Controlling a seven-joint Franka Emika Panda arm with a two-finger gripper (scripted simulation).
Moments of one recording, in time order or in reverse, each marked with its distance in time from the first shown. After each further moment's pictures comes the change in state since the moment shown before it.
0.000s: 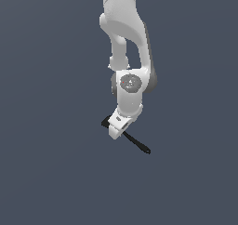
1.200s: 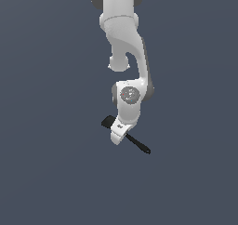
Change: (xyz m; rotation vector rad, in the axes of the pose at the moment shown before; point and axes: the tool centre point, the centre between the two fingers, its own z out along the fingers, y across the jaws) arm 0.001 -0.002 0.054 -0.001 -0.001 -0.077
